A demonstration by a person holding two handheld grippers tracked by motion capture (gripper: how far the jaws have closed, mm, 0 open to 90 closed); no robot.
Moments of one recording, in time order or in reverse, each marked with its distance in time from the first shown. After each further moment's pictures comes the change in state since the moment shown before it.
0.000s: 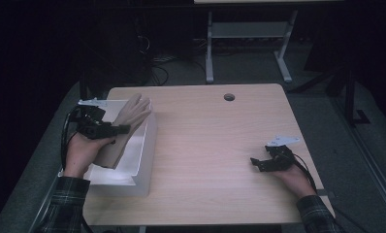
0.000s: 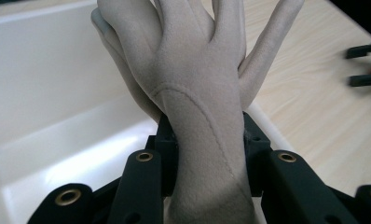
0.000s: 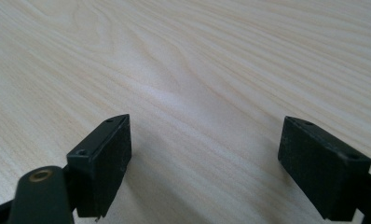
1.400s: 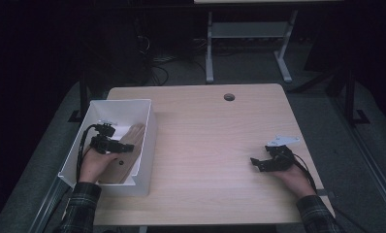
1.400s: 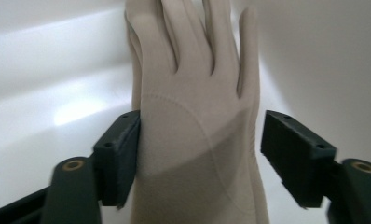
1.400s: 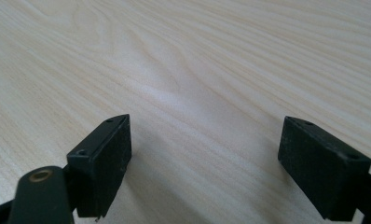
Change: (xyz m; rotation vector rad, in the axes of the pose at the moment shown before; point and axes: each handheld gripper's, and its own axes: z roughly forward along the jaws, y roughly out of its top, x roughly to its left) left arm 0.037 -0.050 0.071 0.176 0.097 -0.091; right arm 0.000 0.000 0.000 0.001 0.000 0.000
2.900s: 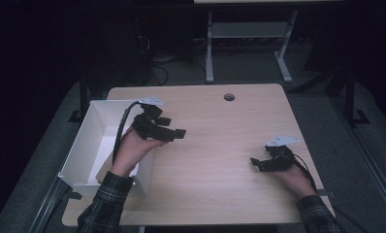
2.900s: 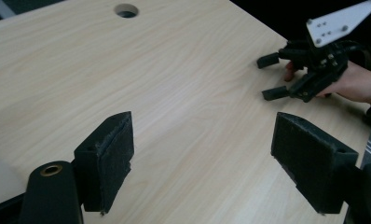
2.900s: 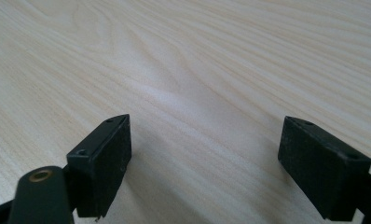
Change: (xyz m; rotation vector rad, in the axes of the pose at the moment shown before) left arm -0.172 0.079 -0.033 -0.182 -0.298 0.287; right arm 0.000 0.000 0.000 0.001 0.000 0.001
